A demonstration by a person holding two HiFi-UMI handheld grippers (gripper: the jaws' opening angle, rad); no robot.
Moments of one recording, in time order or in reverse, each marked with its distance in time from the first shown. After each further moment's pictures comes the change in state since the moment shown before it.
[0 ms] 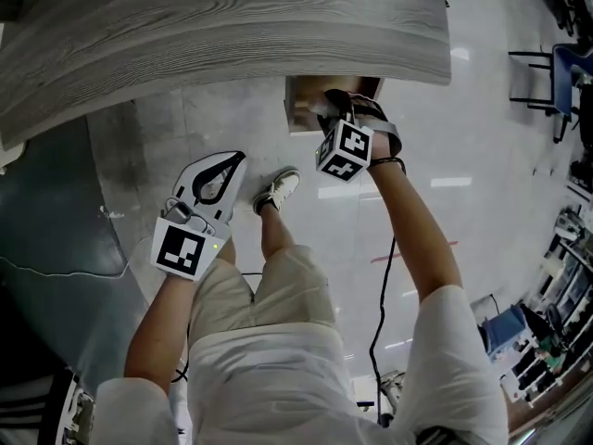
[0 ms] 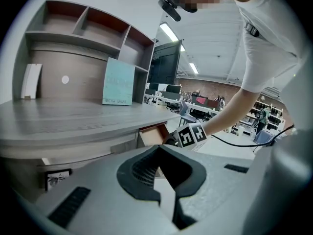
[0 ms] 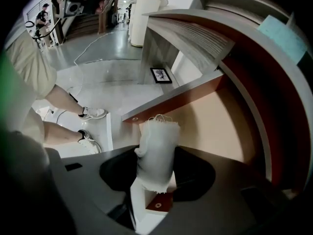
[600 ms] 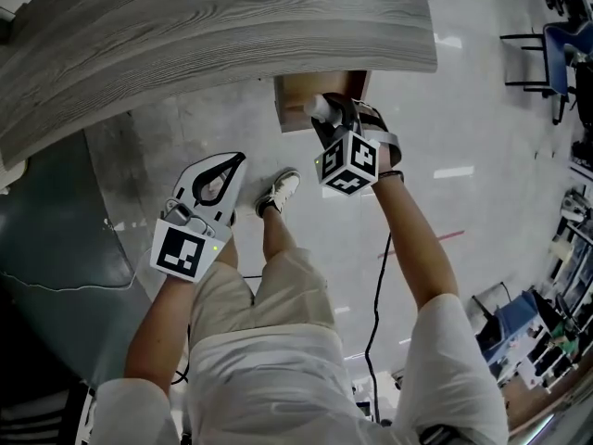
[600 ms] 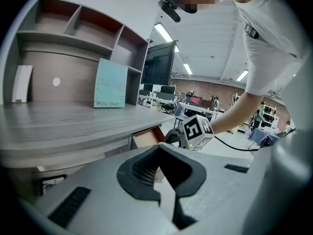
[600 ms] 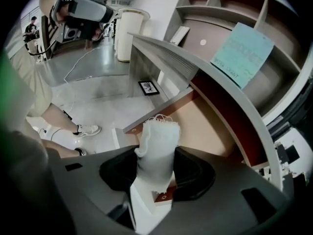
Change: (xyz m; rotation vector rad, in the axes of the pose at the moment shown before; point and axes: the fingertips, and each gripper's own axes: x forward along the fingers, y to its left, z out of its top) left arm 0.011 -0.012 0.013 0.032 -0.010 -0.063; right arm -0.046 -0.009 0.005 0.170 -0.120 -0.082
